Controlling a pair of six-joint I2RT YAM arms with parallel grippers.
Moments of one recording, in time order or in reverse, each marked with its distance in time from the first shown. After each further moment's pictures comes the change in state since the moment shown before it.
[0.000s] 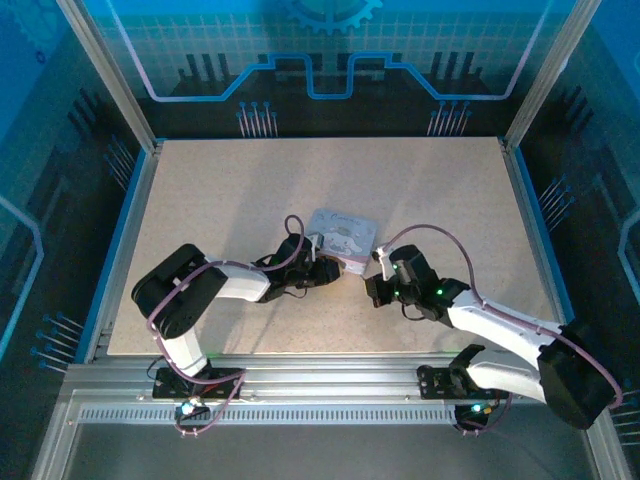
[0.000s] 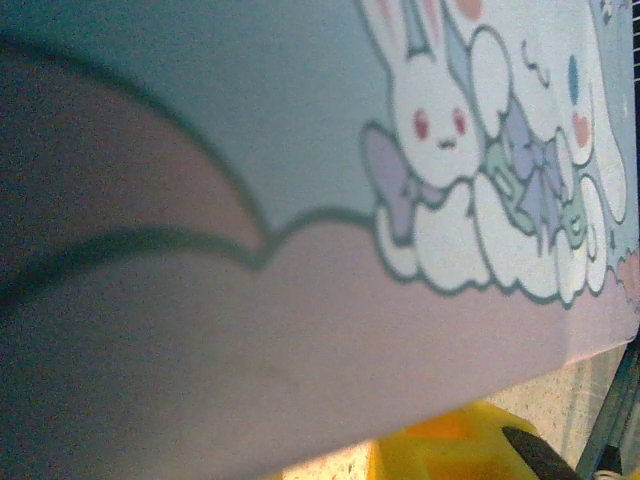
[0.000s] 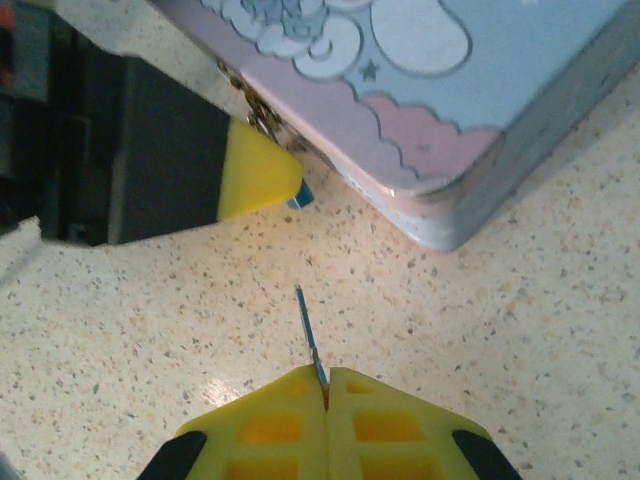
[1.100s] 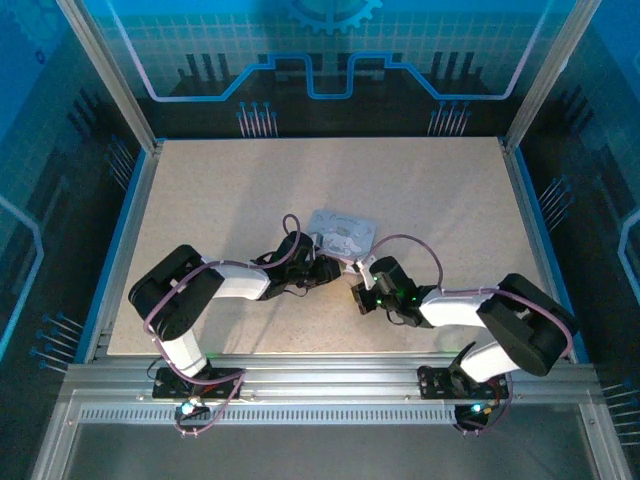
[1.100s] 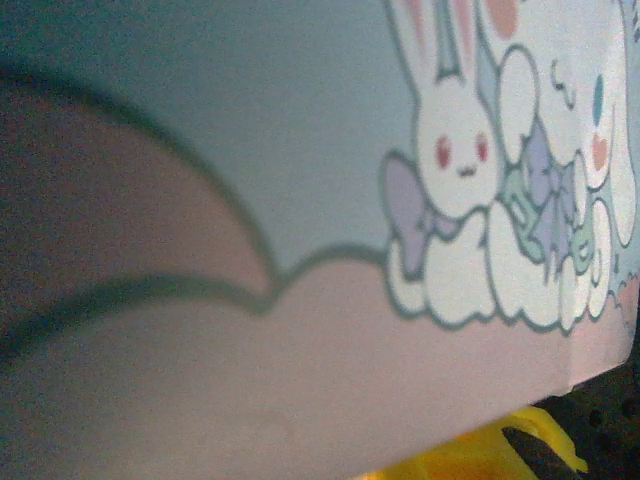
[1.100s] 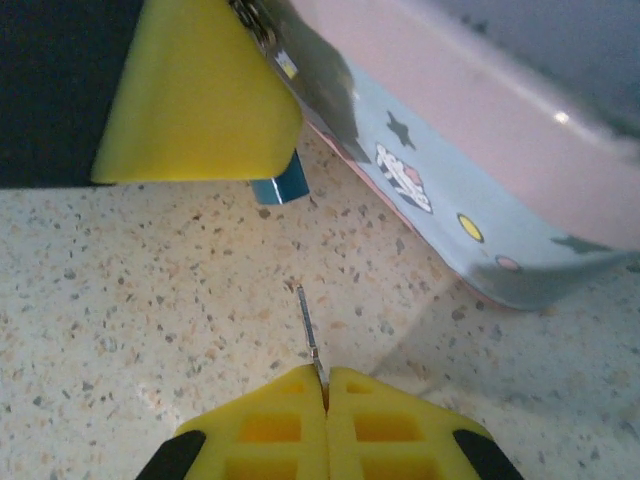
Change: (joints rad) left arm 0.000 -0.019 0.023 -0.066 0.026 -0.101; right arm 0.086 0.348 -0.070 0.443 0.094 -0.105
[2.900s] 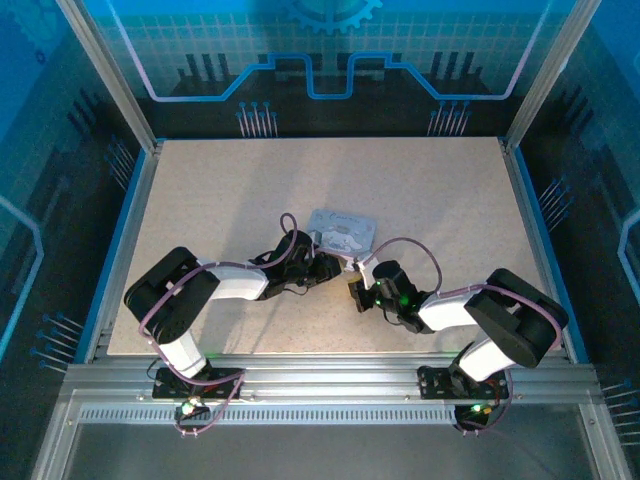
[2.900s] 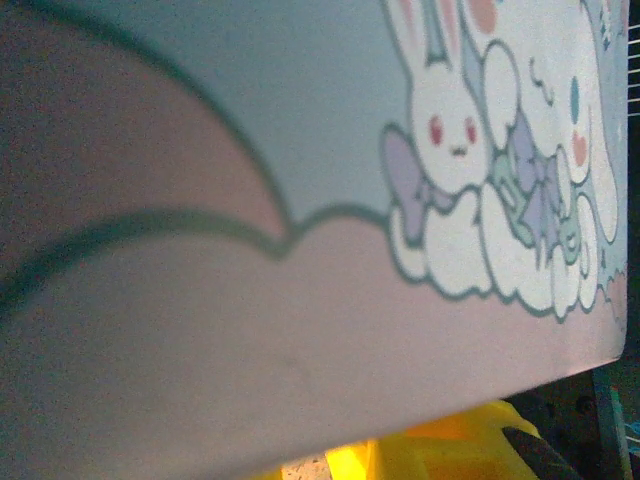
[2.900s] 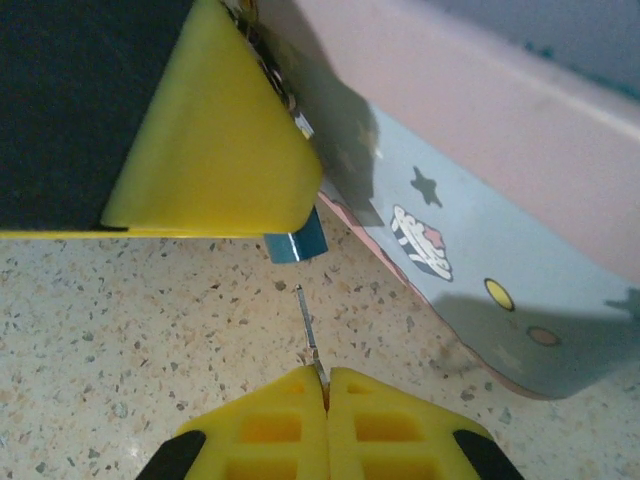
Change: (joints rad) left arm 0.000 -0.027 0.000 0.003 0.000 -0.048; right arm 0.005 0.055 -0.066 0.270 0.013 -0.018
